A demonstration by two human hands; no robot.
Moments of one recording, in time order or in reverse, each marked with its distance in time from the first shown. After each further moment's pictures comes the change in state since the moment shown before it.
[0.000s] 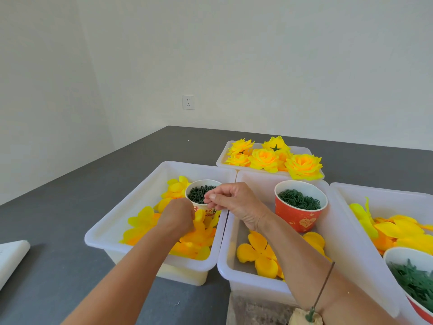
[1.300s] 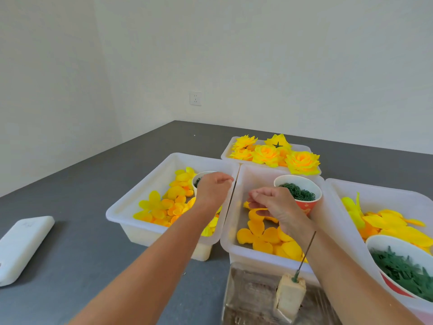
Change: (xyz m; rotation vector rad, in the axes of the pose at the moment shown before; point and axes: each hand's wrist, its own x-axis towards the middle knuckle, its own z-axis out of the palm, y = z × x) left_hand -0.025 0.062 -0.010 -1.018 0.246 0.043; right_hand -0.057 0.000 -0.040 -0.024 0.324 0.237
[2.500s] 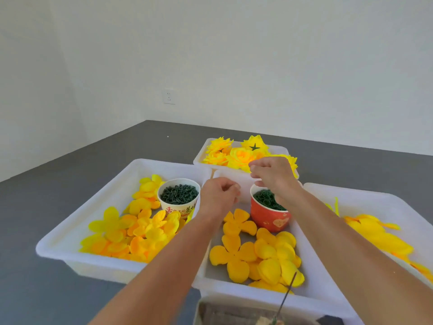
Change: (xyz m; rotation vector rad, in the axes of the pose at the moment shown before) left_hand 0.026 0.007 0.074 -0.142 -0.117 0.013; right_hand 0.059 -0.046 -0.047 -0.157 0.273 -0.076
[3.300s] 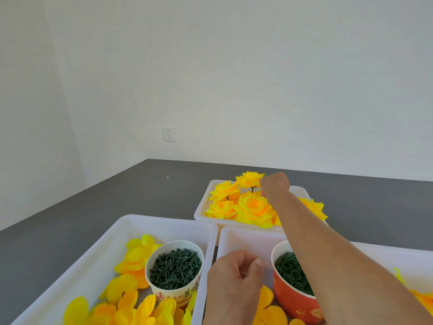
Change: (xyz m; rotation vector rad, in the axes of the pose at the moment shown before) left_hand 0.008 -0.004 0.004 0.075 -0.054 -0.056; right_hand 0.175 0.010 0.041 0.003 0.239 0.233
